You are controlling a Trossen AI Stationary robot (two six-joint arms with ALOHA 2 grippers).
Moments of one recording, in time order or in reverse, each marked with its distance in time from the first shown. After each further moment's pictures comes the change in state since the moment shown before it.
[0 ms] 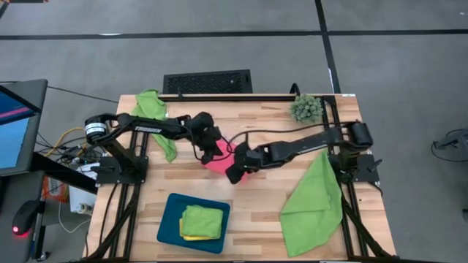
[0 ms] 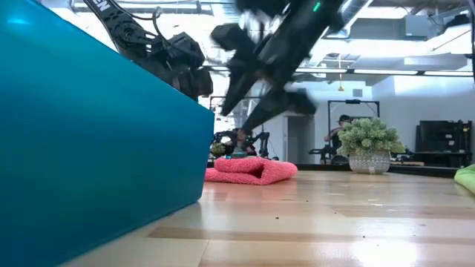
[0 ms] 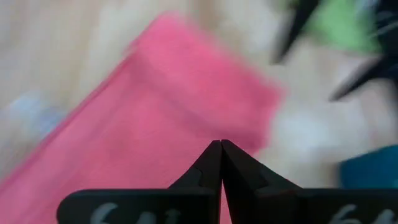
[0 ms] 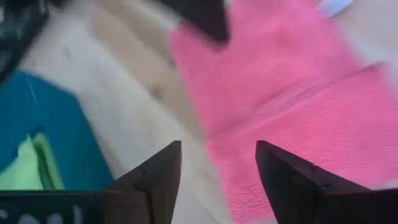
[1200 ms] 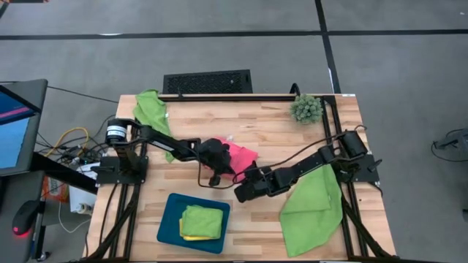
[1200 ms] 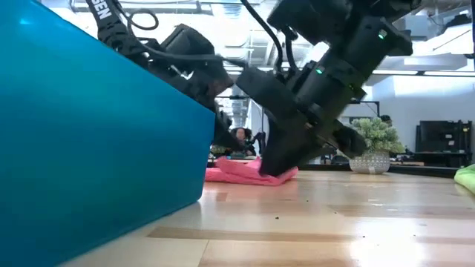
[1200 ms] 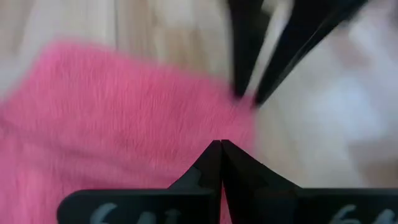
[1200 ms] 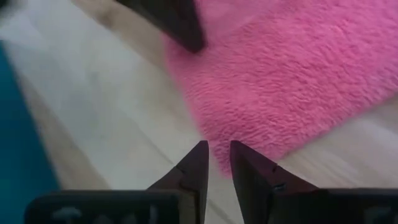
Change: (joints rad) left arm -0.264 0.216 -0.046 0.439 -0.190 0.136; right arm 0.202 0.103 -0.211 0.220 0.257 0.197
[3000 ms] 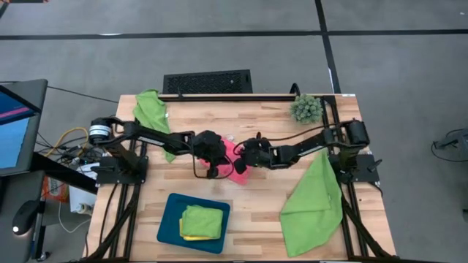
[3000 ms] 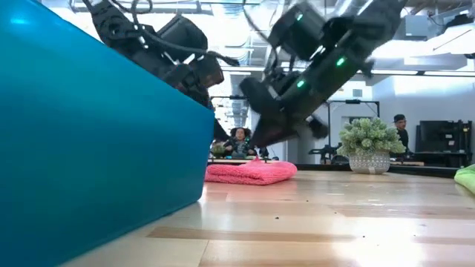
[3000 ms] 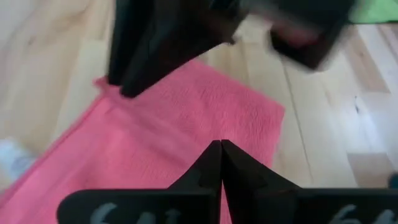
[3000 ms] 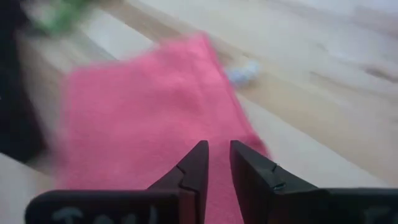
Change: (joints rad) left arm 0.052 -0.173 -0.002 -0.215 -0.084 -0.106; right arm -0.265 -0.084 -0.164 0.358 0.086 -0.449
